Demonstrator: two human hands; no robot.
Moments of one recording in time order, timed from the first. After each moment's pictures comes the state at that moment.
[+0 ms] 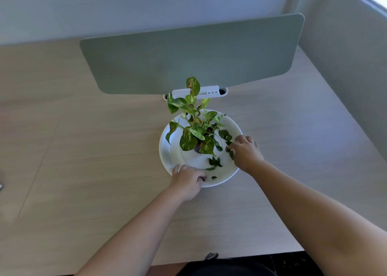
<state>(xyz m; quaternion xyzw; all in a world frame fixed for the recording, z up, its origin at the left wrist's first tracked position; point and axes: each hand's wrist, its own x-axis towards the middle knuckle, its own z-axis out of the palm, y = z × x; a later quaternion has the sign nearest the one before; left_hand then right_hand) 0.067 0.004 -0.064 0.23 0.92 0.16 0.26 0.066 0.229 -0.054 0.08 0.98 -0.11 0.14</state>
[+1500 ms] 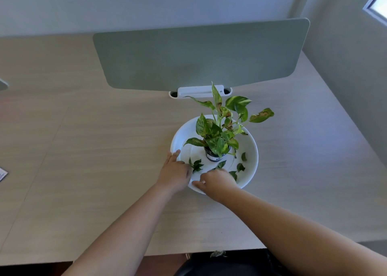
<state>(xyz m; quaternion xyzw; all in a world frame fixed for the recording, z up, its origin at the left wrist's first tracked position) 0.058 -0.039 -0.070 0.24 0.95 0.06 0.17 0.122 0.112 -0.037 -0.07 0.97 -0.08 0.23</state>
